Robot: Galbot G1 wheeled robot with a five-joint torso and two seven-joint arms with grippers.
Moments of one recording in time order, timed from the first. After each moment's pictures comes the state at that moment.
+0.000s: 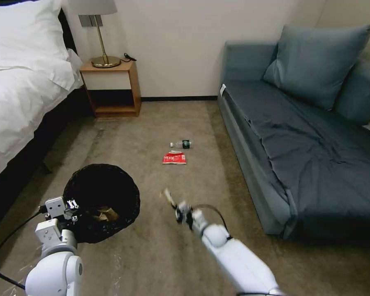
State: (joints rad) left arm 1.46 -1.58 -0.84 -2.13 -0.08 0.39 -0.14; right arm -0.75 1.42 -0.15 1.07 0.20 0.08 -0.11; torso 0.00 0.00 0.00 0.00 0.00
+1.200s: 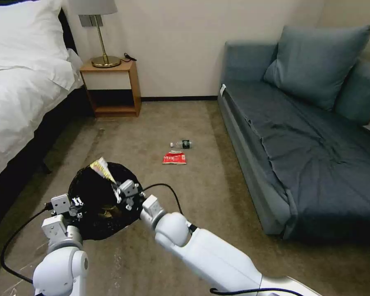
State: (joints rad) left arm 1.42 -1.60 -0.82 -2.11 -0.07 0.40 -0.14; right arm -0.70 1.46 -0.52 1.44 0.29 -0.01 0.08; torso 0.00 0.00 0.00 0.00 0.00
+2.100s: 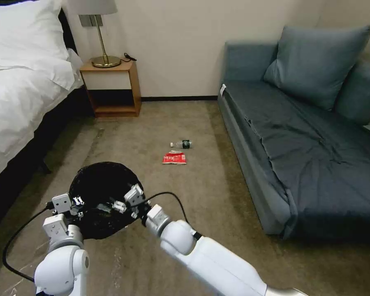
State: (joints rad) left arm 1.41 -1.59 -0.82 -2.09 -0.07 0.40 -0.14; right arm -0.75 1.41 -0.39 1.57 0.27 -0.01 0.09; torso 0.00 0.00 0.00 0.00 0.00
